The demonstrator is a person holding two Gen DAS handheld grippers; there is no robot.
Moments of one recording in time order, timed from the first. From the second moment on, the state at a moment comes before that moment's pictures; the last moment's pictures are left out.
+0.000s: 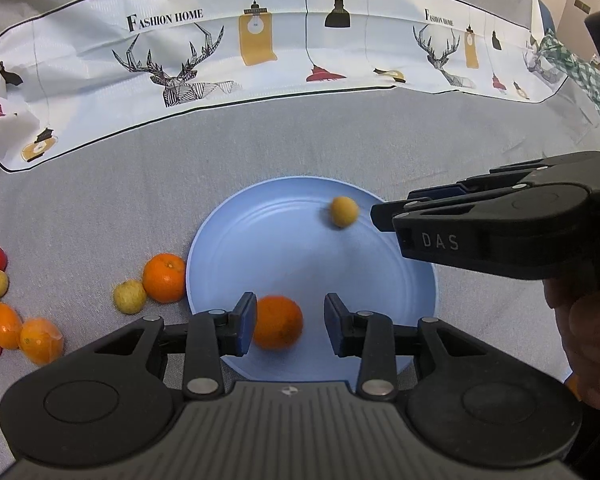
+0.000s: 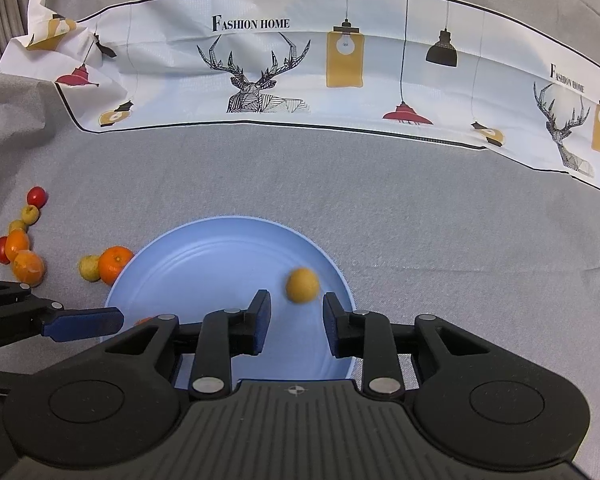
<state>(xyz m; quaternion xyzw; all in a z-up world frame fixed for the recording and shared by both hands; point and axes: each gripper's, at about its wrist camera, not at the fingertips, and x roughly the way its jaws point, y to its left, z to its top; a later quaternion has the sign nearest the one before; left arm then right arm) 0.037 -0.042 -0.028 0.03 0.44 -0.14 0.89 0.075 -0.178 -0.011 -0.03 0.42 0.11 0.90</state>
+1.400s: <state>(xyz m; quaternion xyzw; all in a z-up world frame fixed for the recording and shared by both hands) 0.028 0.171 0.013 -0.17 0.40 0.01 0.90 0.058 -0.114 0.016 -0.03 0.33 0.20 0.92</state>
